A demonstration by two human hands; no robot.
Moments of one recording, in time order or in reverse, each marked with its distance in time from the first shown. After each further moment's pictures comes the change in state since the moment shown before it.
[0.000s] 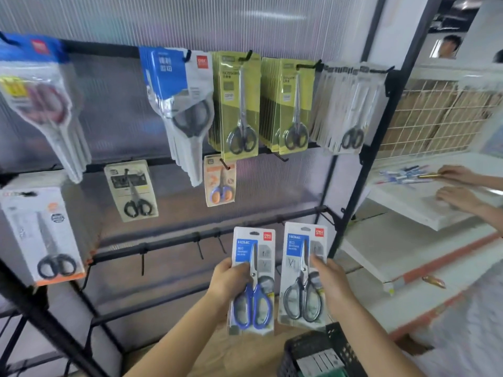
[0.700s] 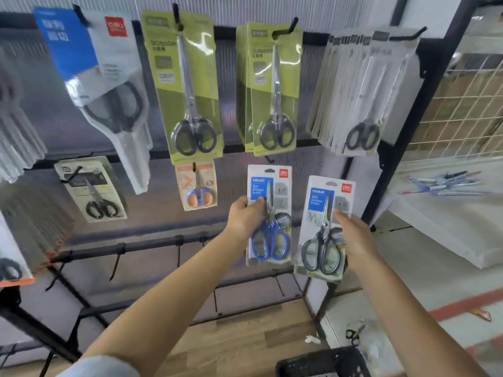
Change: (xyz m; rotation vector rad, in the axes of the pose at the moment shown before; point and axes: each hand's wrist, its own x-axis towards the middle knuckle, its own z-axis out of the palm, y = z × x) left_hand 0.132 0.098 0.118 -0.066 0.114 0.208; right_hand 0.158 -0.088 -0.057 0.085 -0.027 -0.160
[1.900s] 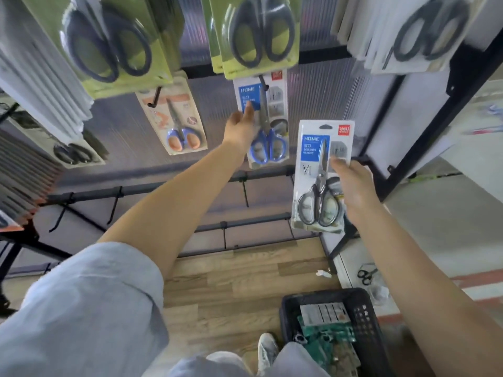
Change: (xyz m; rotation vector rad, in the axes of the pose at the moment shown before) left_hand 0.093 0.007 0.033 0.173 0.219 -0.002; right_hand 0.076 0.037 0.017 -0.035 -0.177 0.143
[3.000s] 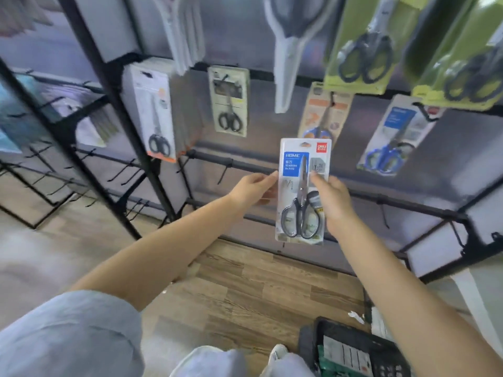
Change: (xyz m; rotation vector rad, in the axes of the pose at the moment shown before) left_hand -0.129 -0.090 -0.223 -0.072 -0.020 -0.166; right_hand -0.139 0.018 0.192 -0.139 -0.399 -0.068
